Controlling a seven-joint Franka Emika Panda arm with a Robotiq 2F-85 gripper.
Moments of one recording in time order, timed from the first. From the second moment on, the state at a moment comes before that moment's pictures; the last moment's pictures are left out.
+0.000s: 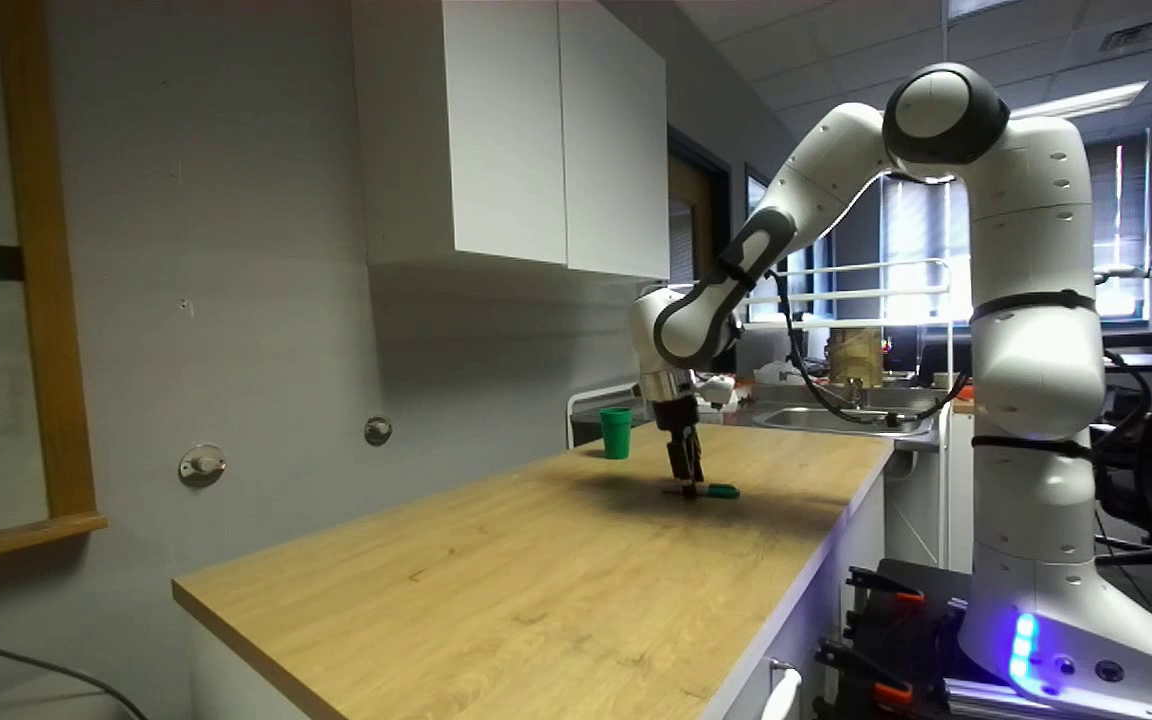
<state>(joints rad) -0.02 0.02 -0.02 -2.39 -0.16 2.24 -0.21</state>
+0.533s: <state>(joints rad) -0.02 0.03 -0.02 -2.36 -0.16 2.24 -0.23</state>
